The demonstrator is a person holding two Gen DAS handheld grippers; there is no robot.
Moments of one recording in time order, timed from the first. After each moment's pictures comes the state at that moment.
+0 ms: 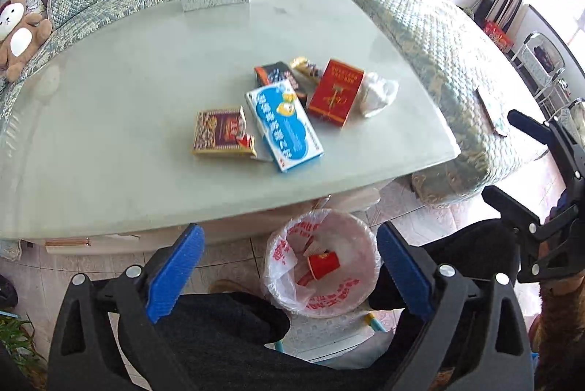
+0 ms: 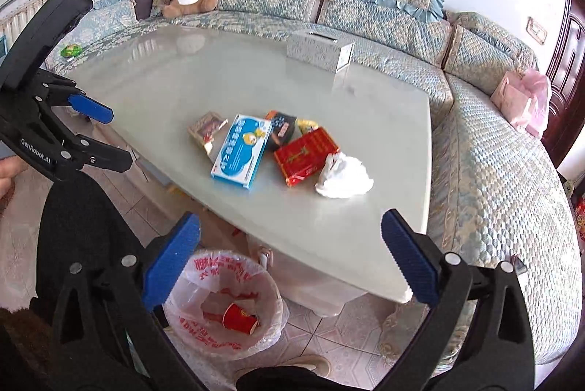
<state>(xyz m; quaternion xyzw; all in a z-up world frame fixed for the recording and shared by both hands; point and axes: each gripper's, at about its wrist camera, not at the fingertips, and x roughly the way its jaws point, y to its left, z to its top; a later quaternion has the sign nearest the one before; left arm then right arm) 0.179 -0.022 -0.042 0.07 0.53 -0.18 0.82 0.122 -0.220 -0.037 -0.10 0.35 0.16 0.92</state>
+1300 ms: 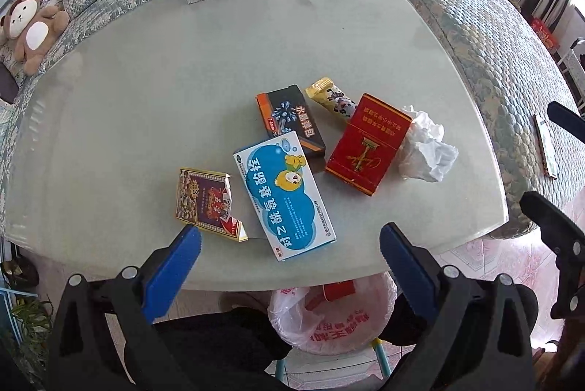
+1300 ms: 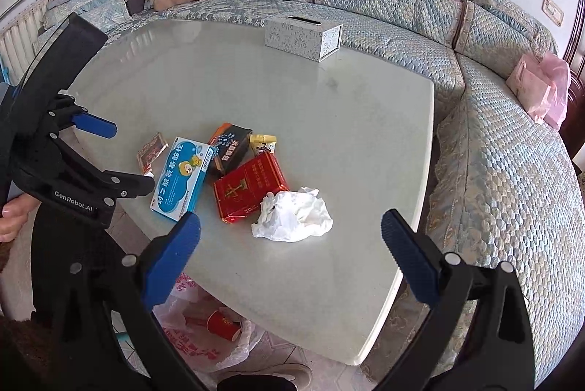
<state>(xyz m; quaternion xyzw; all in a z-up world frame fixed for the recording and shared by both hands) 0.290 -0.097 -0.098 0.10 0.58 -0.08 0.81 0.245 -0.260 -0.072 -0.11 0.42 0.18 0.89</state>
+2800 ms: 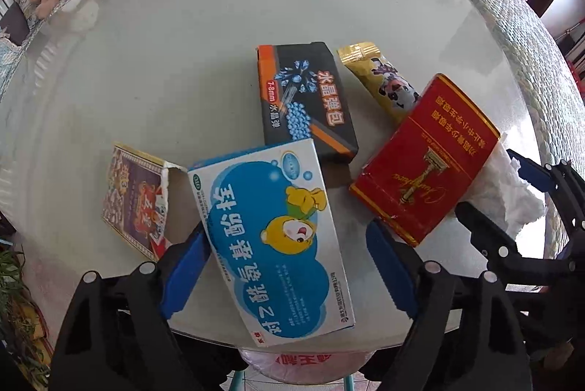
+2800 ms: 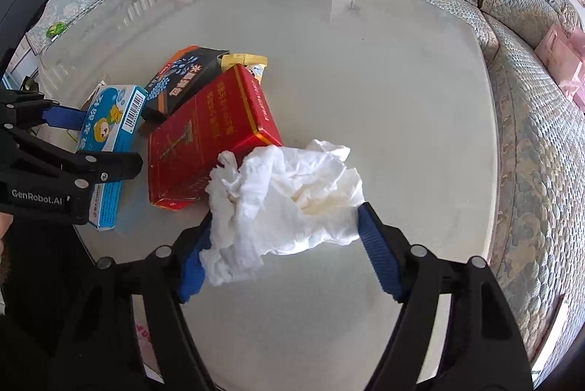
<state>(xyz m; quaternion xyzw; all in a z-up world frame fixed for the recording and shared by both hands) 0.330 -0.101 -0.193 0.02 0.61 -0.03 0.79 0.308 -0.251 -0.188 -0.10 0.48 0.18 0.85</state>
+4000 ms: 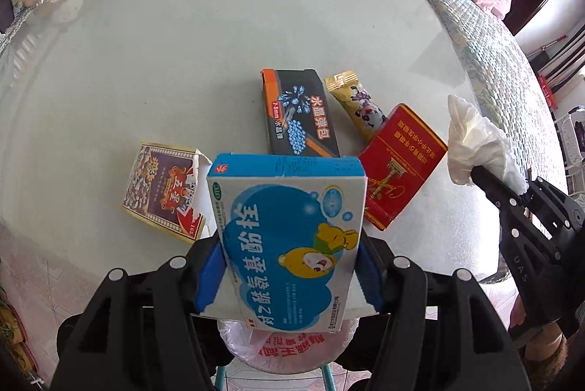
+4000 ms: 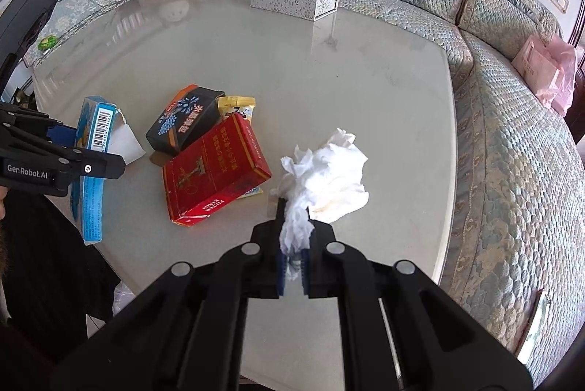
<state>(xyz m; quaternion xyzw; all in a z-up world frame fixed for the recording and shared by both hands) 0.326 -0.073 -0.147 -0.03 0.60 -0.09 0.80 0.287 -0.259 -0.141 -0.11 0.44 0.15 0.88</state>
